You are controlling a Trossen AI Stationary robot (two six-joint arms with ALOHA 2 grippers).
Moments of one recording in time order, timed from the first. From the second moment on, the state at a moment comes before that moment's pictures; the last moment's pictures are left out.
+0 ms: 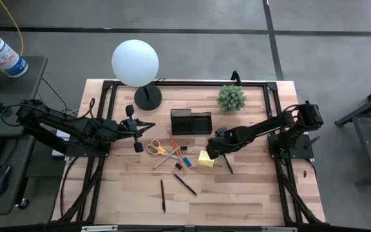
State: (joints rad) left arm -0.14 0.78 0.49 0.03 -0.59 0.20; right arm 0.13 1.67 0.92 -0.64 0.14 1.30
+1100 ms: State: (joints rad) left arm -0.14 0.78 0.49 0.00 -0.59 0.20; right arm -0.01 1.67 1.28 -0.16 0.69 0.29
